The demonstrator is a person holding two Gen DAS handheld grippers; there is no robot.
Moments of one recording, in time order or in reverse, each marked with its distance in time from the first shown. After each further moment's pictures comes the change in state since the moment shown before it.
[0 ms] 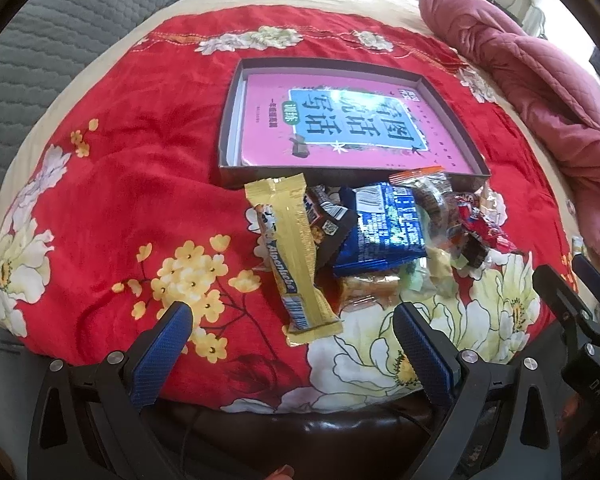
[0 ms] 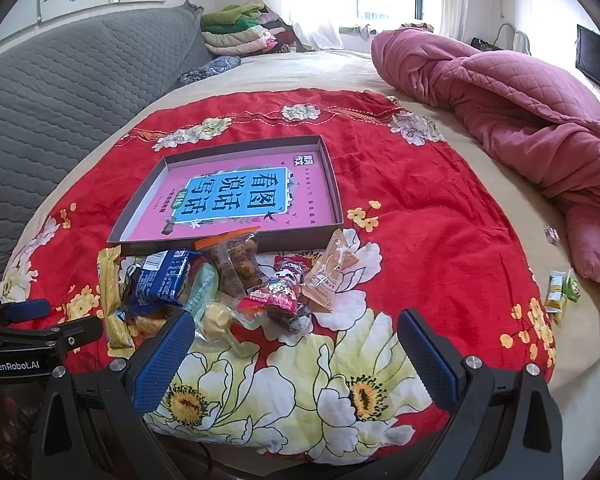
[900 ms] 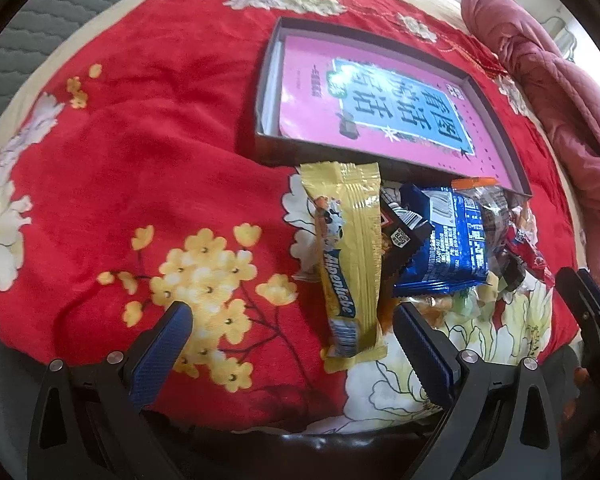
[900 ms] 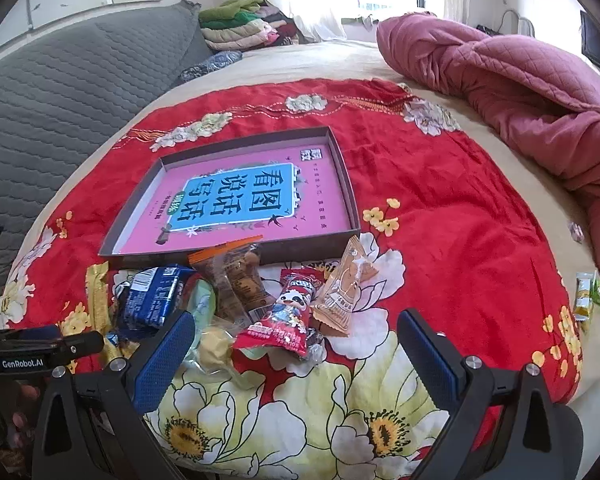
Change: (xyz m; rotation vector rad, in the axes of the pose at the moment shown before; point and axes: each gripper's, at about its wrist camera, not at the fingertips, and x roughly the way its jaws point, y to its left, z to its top) left arm 0.047 0.035 0.012 -0.120 0.100 -0.038; right arm 0.039 -0.003 0.013 0.037 0.030 0.045
